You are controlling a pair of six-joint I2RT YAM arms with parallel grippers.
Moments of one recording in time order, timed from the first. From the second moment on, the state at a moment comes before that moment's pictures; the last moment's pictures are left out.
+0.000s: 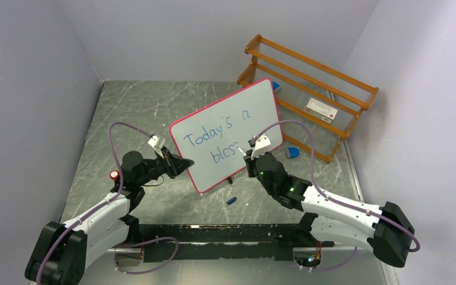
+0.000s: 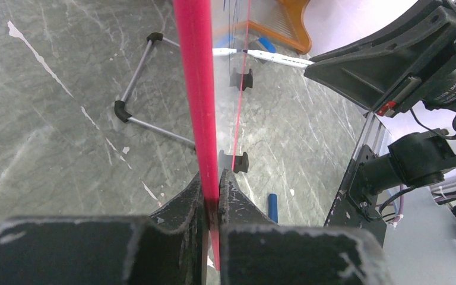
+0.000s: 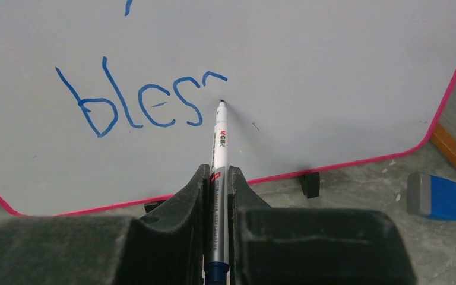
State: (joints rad) left arm -0.33 0.93 0.19 0.62 0.61 -0.51; right arm 0.95 0.97 0.50 0.09 0.51 0.18
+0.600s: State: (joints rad) left arm -0.33 0.93 0.19 0.61 0.60 -0.51; right arm 0.95 0.95 0.49 0.05 0.52 0.21
